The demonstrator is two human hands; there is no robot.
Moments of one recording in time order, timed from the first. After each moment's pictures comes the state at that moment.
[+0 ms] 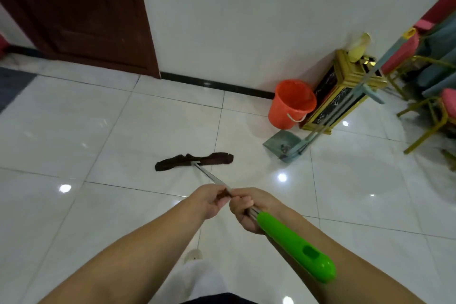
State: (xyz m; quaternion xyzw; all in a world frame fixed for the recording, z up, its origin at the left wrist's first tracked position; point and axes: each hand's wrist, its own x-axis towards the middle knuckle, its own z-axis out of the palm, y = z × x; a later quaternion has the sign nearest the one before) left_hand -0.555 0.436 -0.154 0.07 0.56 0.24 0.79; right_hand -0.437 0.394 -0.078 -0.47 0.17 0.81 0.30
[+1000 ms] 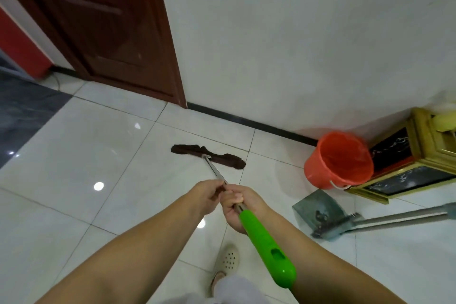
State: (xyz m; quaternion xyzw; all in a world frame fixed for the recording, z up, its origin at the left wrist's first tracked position) left_hand -0.518 0.855 -0.165 0.06 0.64 0.26 0.72; right_hand -0.417 0.820 -0.097 -0.39 0.23 0.82 0.35
